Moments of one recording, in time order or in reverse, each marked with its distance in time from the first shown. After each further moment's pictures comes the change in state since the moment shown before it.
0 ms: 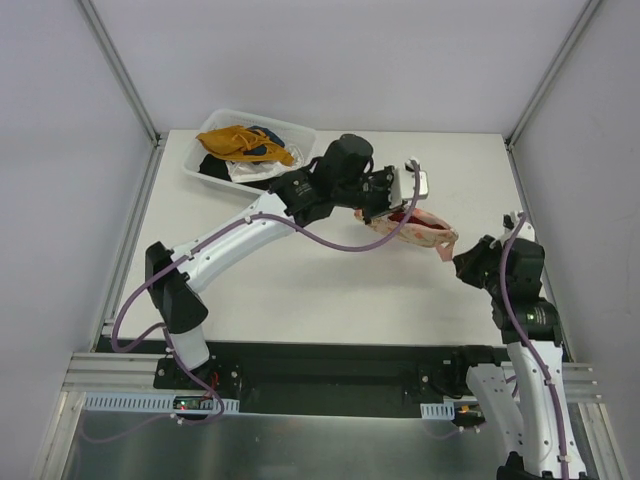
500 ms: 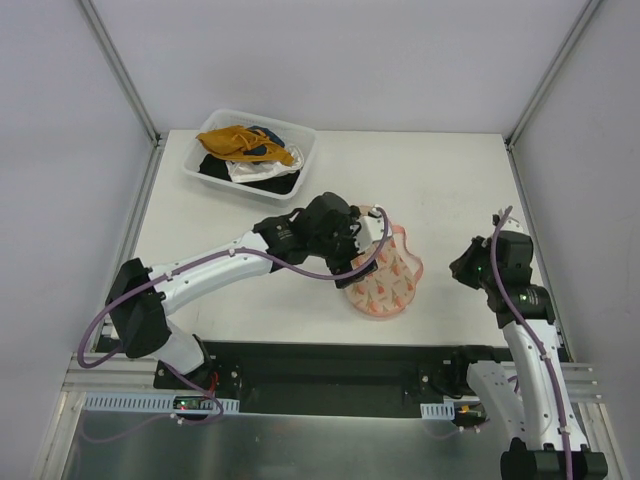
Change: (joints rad) left arm -0.053 -0.252 -0.590 0.068 -0.219 -0.174; right arm -0.006 0.090 -0.011 -0.030 0.032 -0.016
